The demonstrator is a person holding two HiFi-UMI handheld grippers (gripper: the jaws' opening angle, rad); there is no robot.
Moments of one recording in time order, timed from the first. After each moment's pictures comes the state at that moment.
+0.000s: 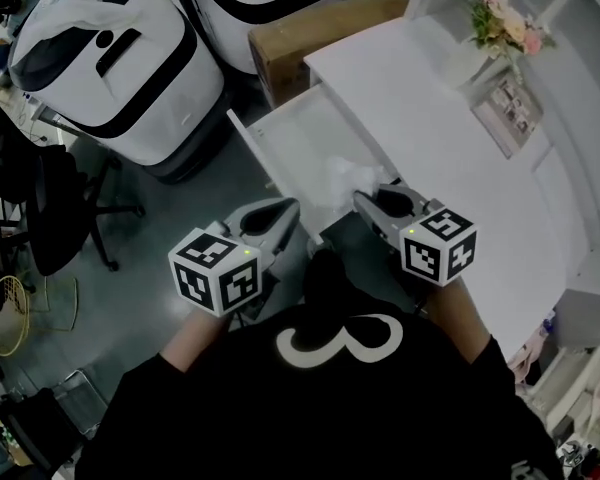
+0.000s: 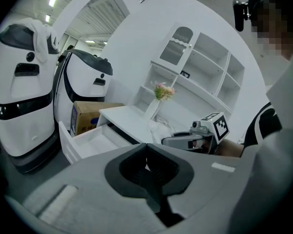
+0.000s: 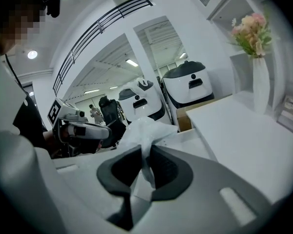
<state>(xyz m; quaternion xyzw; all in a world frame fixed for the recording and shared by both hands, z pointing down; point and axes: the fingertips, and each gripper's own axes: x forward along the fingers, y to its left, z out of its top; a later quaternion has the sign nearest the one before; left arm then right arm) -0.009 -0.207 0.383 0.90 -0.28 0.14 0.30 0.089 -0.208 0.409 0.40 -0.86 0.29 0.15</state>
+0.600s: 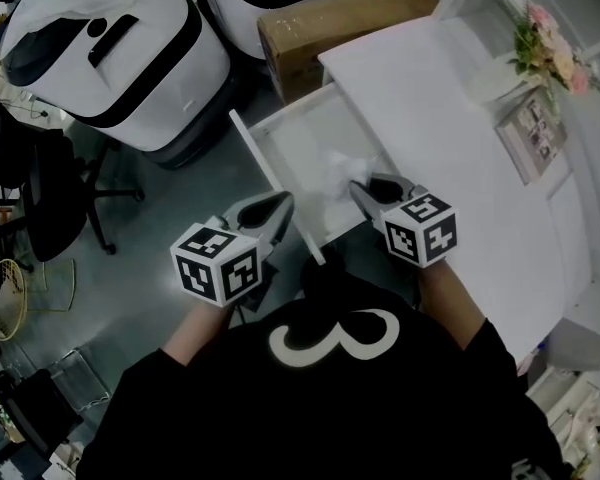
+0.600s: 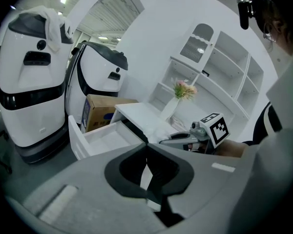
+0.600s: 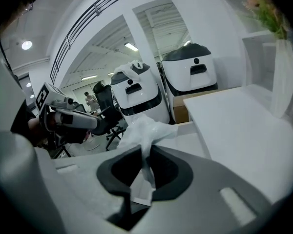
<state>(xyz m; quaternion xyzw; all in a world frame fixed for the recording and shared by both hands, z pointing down) -0.017 -0.279 0.436 0.87 -0.34 0.16 0.34 0.089 -0.290 0.484 0.38 -0.84 0.30 0.23</state>
